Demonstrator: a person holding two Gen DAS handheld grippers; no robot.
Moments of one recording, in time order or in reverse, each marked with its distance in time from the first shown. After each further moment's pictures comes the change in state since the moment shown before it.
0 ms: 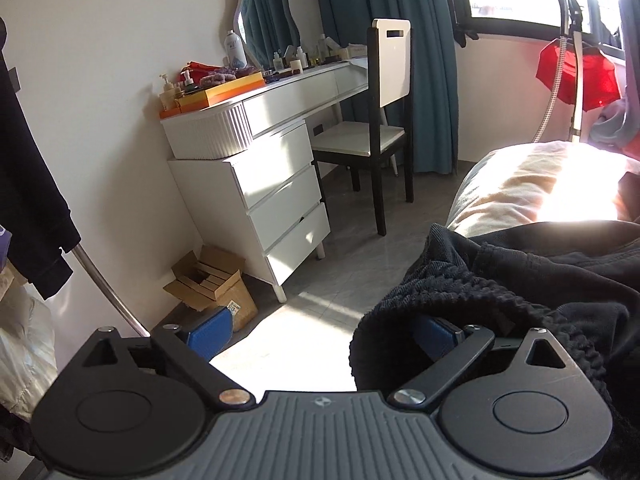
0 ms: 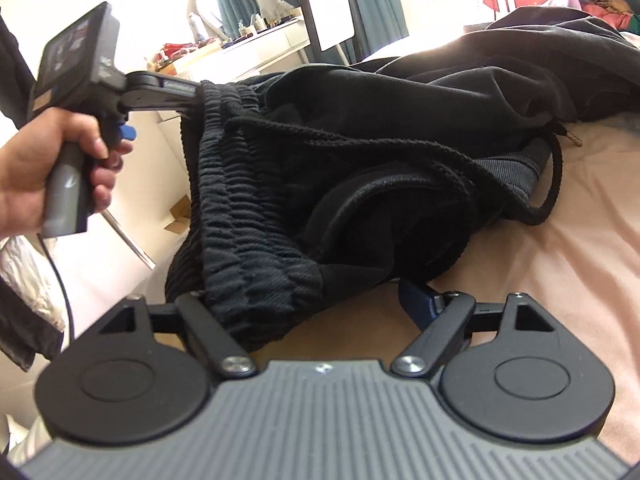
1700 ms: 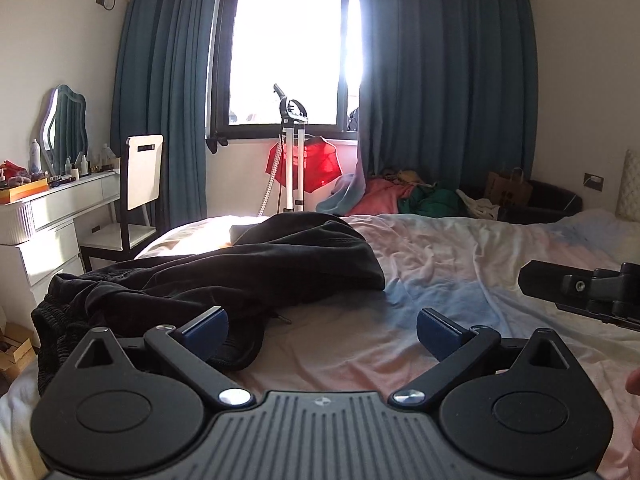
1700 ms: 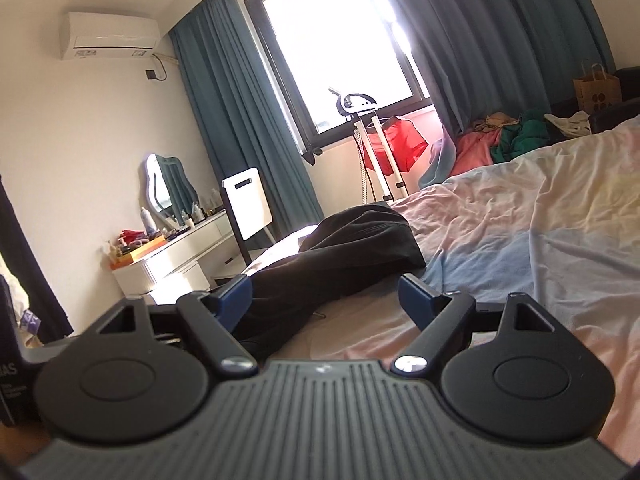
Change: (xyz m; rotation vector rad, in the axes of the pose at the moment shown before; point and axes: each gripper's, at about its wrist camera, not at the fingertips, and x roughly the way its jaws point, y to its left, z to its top) left arm -0.335 -0.283 -0.170 0.107 -0.368 -0.627; right arm -0.304 -0.186 -0.023 0.146 -0.514 -0.124
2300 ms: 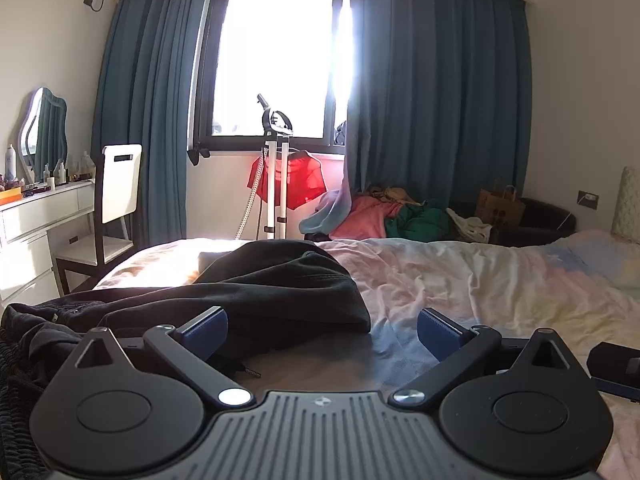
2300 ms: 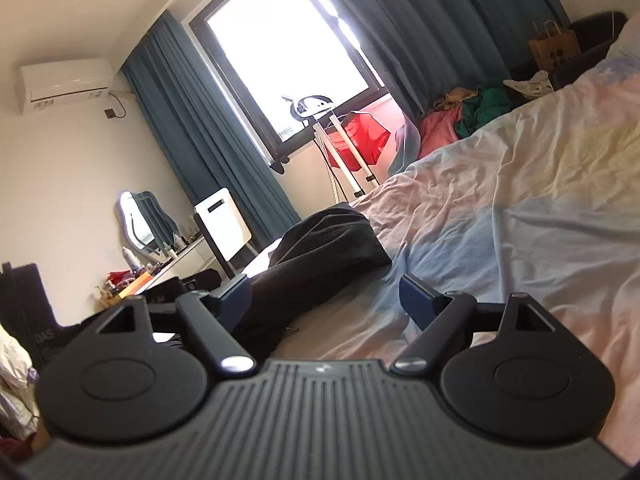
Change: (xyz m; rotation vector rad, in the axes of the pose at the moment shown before) left arm 0.086 -0.019 0.029 -0.024 -0.041 -0.047; right arm 0.010 -0.060 0.004 0.197 -0.003 -0.049
